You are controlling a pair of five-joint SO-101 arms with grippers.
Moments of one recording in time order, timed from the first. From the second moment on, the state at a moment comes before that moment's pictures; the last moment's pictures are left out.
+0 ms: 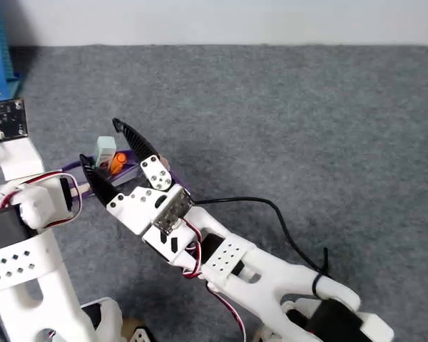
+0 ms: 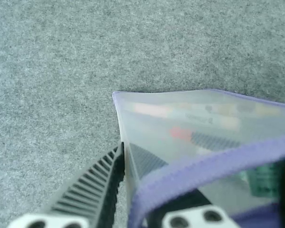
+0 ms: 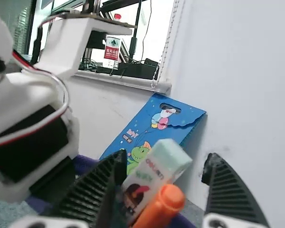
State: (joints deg) left arm -24.1 -42.2 24.3 88.8 0.7; right arm -54.3 -16.4 53.9 -46.1 8.0
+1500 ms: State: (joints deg) left arm -28.2 -41.7 24.4 87.5 0.7; right arm -43.0 -21.6 54.0 32.4 -1.5
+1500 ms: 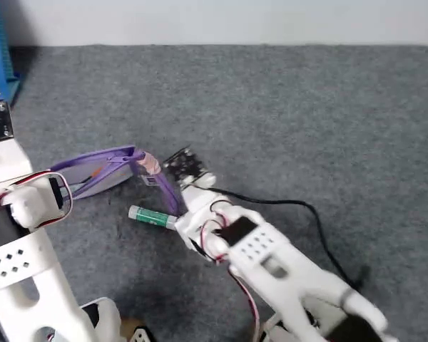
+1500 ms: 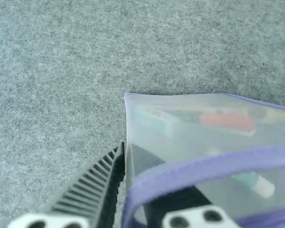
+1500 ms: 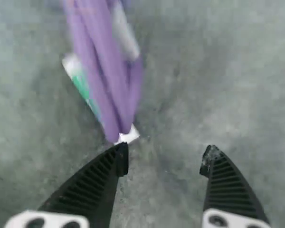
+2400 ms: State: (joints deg) left arm -28.2 -42.2 25.5 87.4 0.7; right arm -44.0 -1.3 44.5 29.9 0.7
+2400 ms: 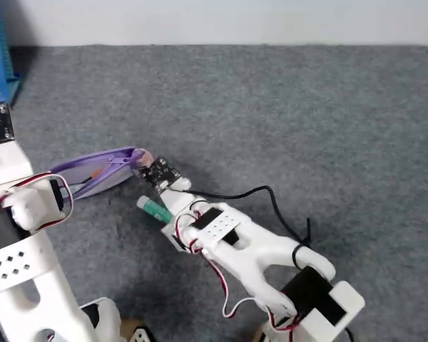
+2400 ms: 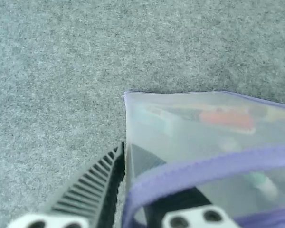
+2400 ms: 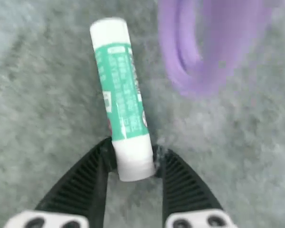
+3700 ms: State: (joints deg) left arm -28.2 -42.2 26.0 87.3 0.7; right arm -27.4 -31.1 56.5 53.9 17.5
